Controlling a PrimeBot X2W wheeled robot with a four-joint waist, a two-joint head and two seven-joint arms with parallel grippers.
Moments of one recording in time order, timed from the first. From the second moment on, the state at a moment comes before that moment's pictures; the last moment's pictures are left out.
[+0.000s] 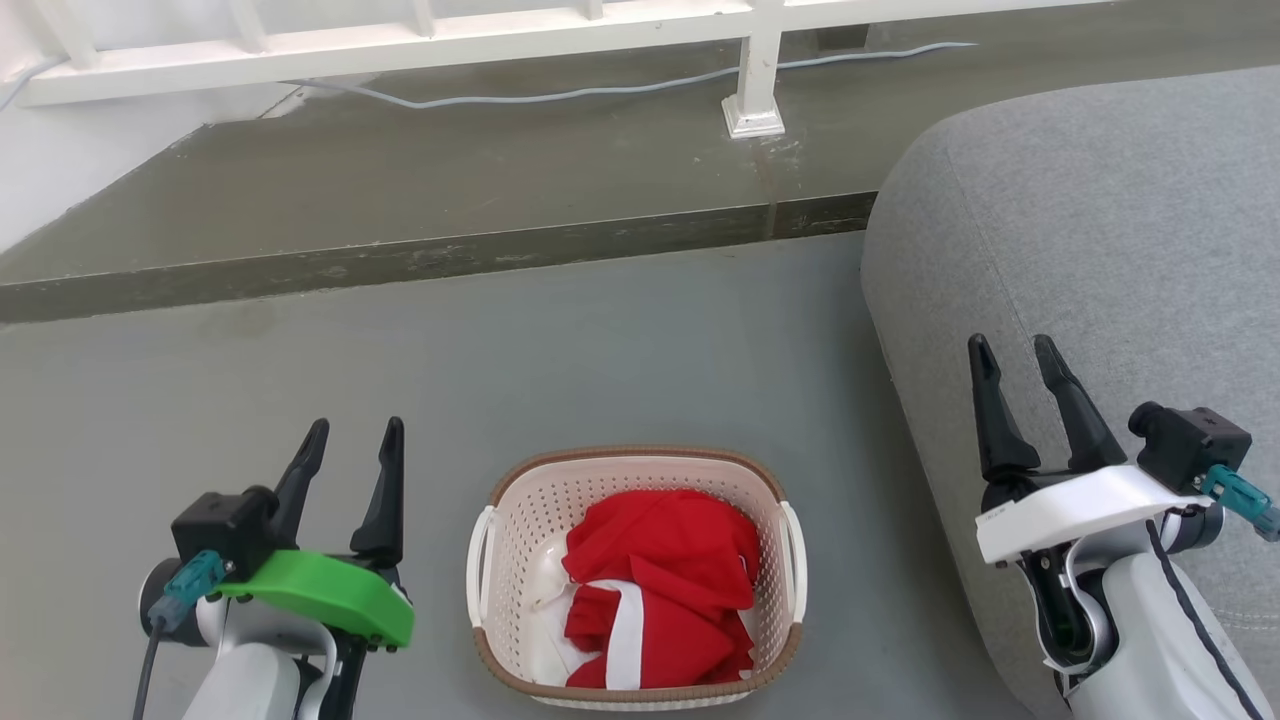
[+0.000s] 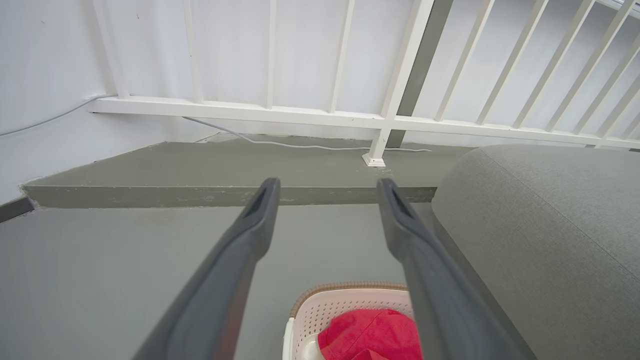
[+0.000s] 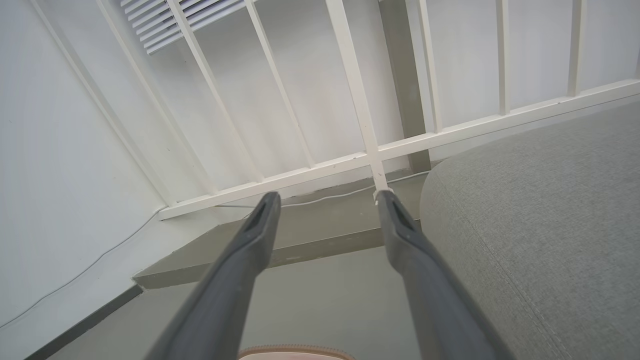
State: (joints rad) left arm -0.16 0.14 -0.27 0.29 -0.48 -0.07 -0.25; right arm -0.13 -0.07 0.10 0.27 0.37 0.12 -0.25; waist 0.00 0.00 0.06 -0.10
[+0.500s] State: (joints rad) left arm -0.11 0.12 -0.25 0.24 -0.46 -0.07 -0.25; right arm -0.11 -0.07 0.10 0.25 0.36 0.12 -0.25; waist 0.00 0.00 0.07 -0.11
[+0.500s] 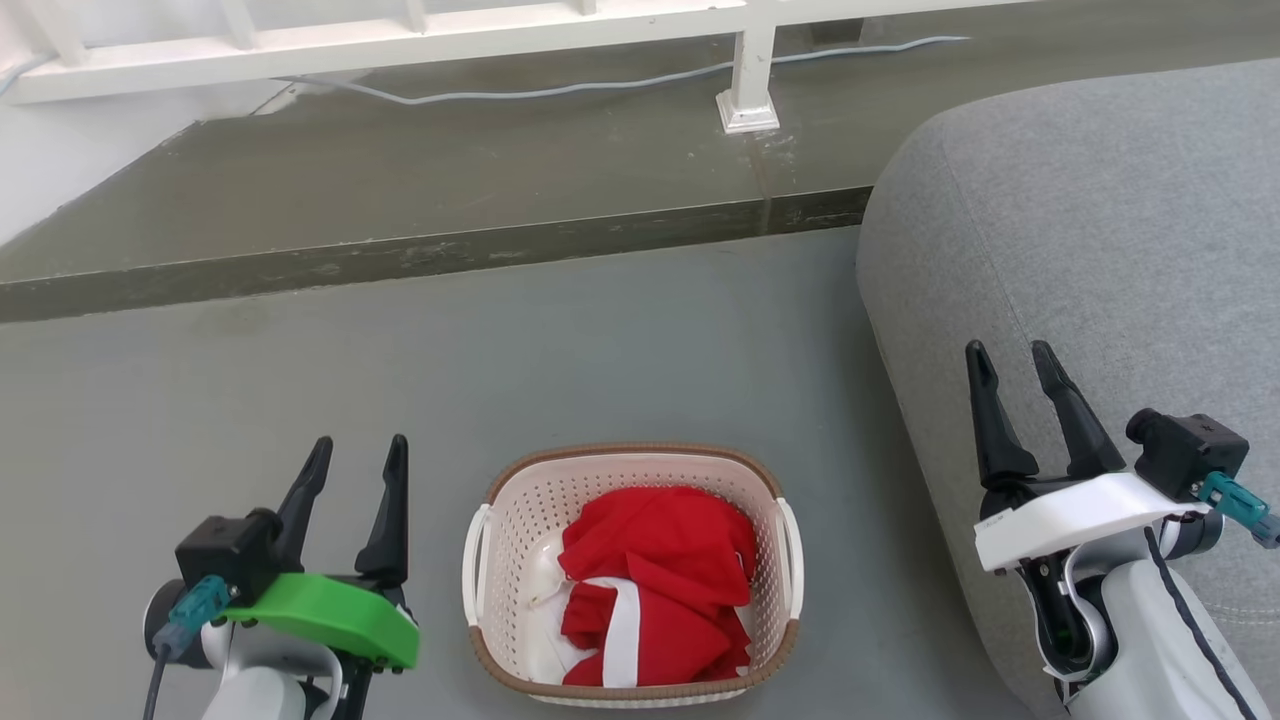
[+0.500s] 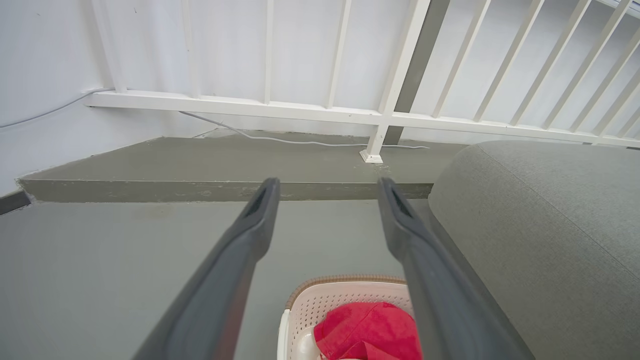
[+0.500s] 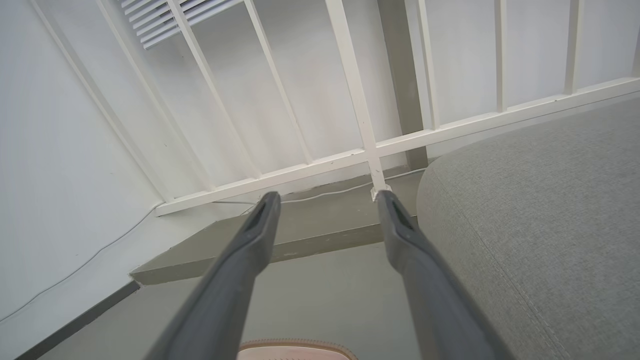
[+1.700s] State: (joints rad) left arm -0.18 0.12 -0.26 0.26 -0.41 -0.09 -0.25; right arm -0.19 -0.07 0.12 0.31 0.38 0.12 -0.25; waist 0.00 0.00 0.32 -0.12
